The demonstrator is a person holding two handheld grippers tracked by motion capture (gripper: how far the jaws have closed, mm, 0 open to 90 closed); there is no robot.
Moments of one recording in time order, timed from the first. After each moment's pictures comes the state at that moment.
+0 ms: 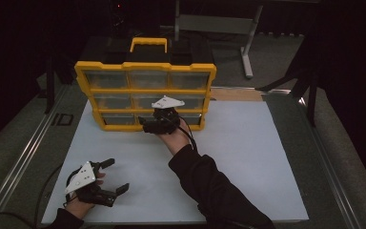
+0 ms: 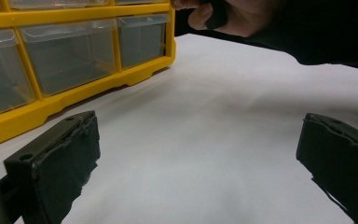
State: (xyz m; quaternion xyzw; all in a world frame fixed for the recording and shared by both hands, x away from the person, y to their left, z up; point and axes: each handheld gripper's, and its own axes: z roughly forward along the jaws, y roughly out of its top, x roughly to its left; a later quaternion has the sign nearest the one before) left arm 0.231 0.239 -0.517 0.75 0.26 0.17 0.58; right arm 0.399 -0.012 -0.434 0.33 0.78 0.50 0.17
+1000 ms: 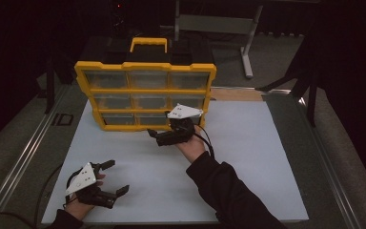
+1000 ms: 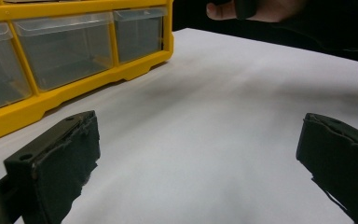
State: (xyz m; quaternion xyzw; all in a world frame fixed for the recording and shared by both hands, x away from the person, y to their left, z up) left arm 0.229 0.238 -0.519 0.76 0.26 0.17 0.57; right arm 0.372 -0.059 -0.432 0.26 0.79 0.54 0.15
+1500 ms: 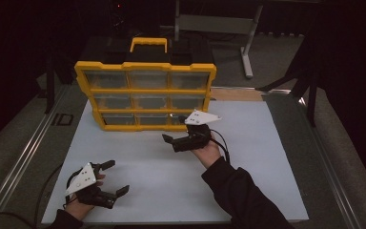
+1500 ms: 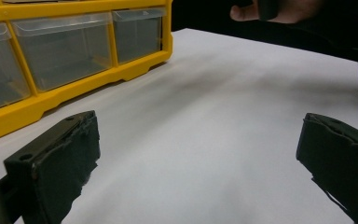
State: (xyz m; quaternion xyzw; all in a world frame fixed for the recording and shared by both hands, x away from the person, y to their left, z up) left arm 0.229 0.238 -0.519 0.76 0.26 0.17 0.57; right arm 0.354 -0.104 -0.434 0.26 0.79 0.54 0.15
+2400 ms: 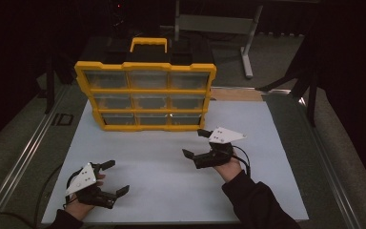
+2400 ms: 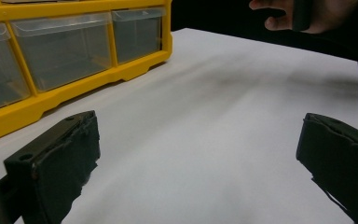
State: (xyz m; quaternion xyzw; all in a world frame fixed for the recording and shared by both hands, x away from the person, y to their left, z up) left arm 0.229 0.238 -0.518 0.76 0.26 0.17 0.57; right arm 0.314 -0.164 -0.449 0.25 0.78 0.55 0.16
